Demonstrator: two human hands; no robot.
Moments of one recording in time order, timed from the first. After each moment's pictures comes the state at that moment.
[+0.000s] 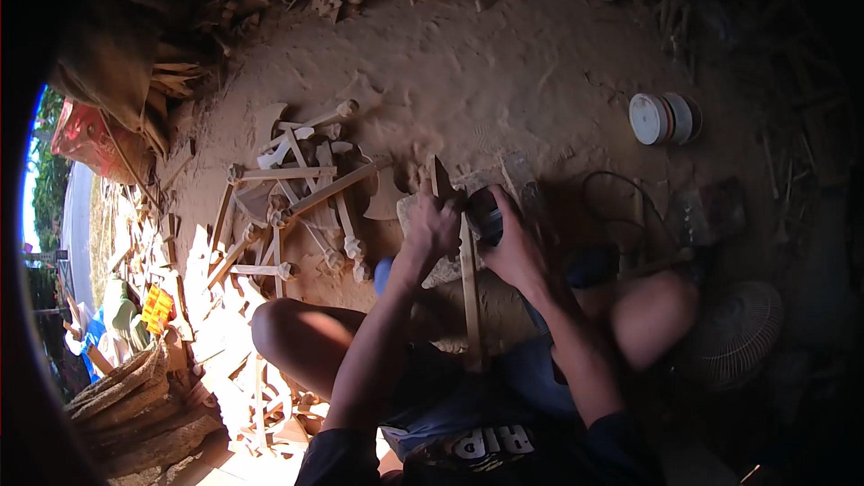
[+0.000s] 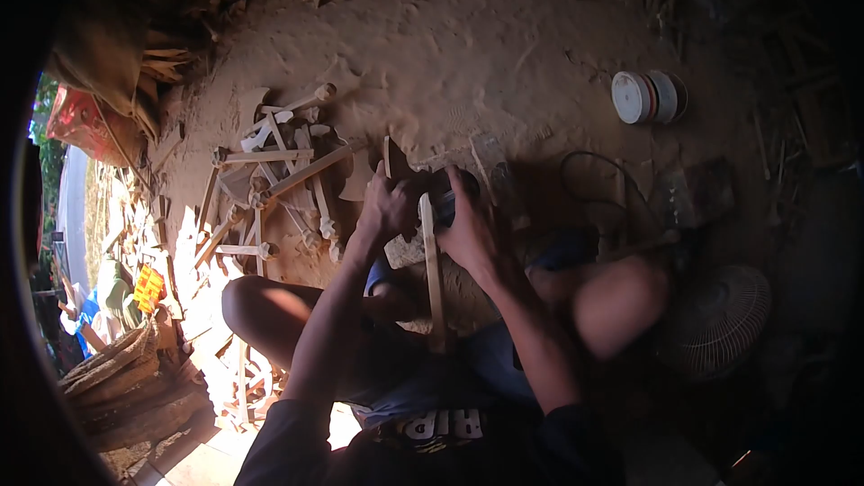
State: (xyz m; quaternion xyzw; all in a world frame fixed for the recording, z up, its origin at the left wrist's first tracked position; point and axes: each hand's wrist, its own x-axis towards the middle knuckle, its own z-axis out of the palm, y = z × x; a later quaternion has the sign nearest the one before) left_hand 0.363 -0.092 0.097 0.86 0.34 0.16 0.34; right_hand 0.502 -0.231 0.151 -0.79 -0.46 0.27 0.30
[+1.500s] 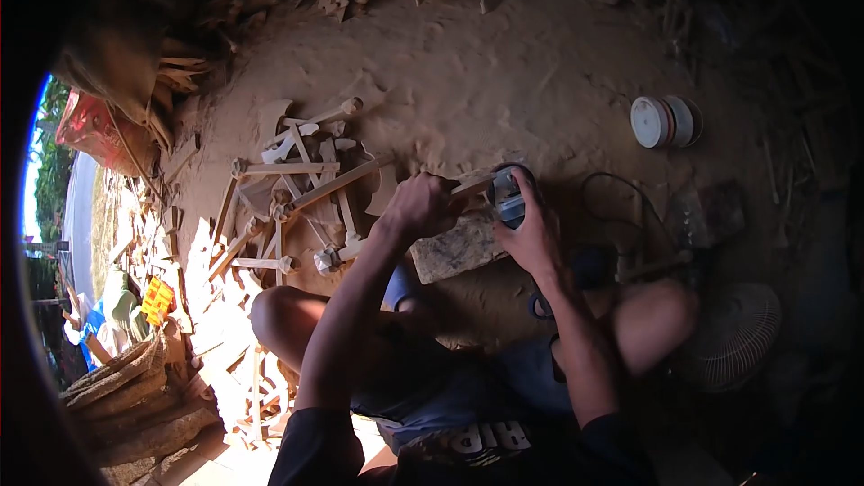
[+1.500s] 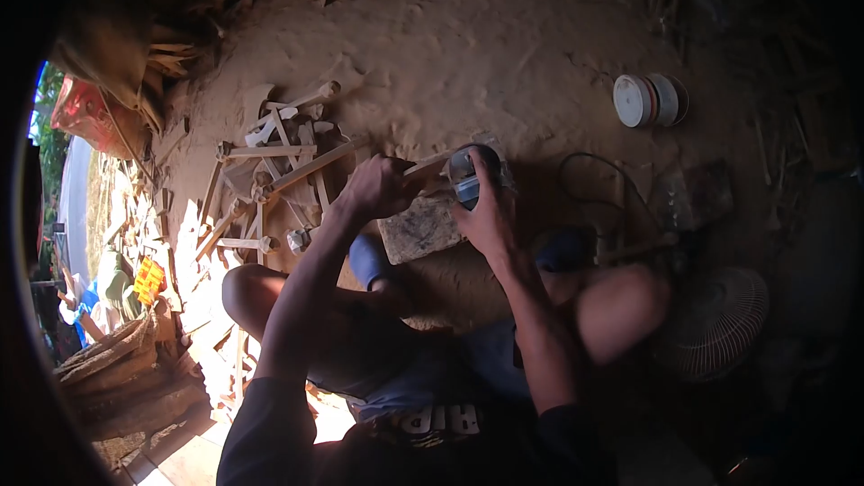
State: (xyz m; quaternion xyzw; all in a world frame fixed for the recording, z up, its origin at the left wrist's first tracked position) left_hand 0.370 -0.066 0.153 0.92 0.27 0.04 0.27; right_hand 0.532 -0.238 0.125 -0.74 -0.49 0.13 0.43
